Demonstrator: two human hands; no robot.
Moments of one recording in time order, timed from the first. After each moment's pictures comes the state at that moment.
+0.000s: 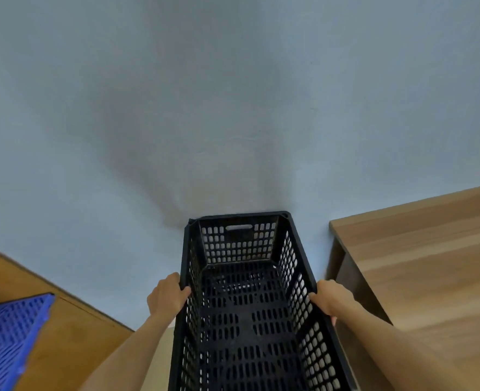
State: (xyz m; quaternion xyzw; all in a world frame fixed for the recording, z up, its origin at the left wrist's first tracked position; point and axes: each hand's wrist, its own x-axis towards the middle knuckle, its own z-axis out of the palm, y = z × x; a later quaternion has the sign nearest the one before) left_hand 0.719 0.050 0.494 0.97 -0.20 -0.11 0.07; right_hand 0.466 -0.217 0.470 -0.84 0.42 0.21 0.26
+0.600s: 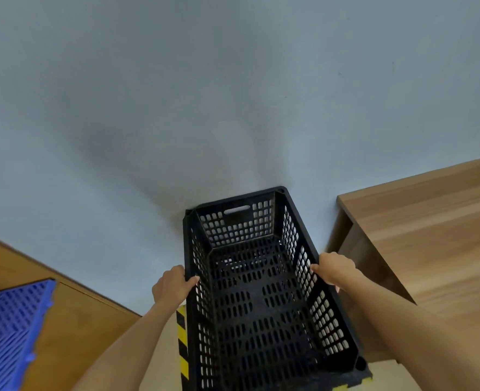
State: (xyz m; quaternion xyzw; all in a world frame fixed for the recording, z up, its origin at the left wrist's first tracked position) left_hand 0.761 0.104 0.458 0.95 -0.24 -0.17 0.06; right_hand 0.513 -0.170 0.458 -0.85 0.44 0.22 0.16
